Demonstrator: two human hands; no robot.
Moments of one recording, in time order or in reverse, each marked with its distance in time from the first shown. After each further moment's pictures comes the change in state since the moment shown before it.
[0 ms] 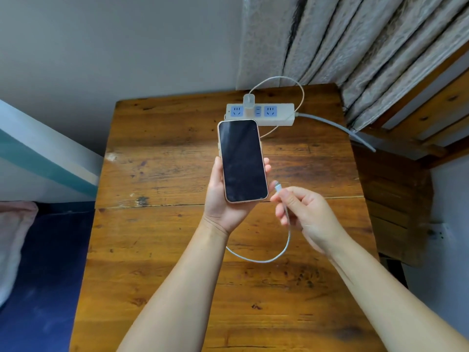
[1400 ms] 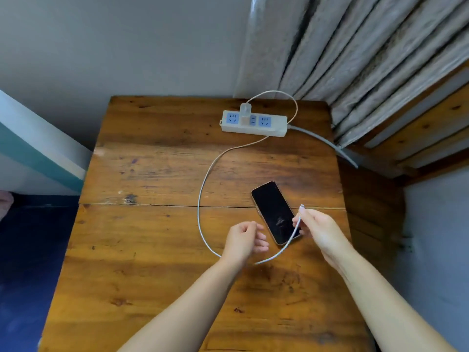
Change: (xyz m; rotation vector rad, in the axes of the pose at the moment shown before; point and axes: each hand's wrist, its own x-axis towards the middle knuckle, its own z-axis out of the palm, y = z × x) left_hand -0.015 -0.085 -0.019 0.880 0.584 -0.060; right_hand 0.003 0.039 -0.063 -0.482 0.250 0.277
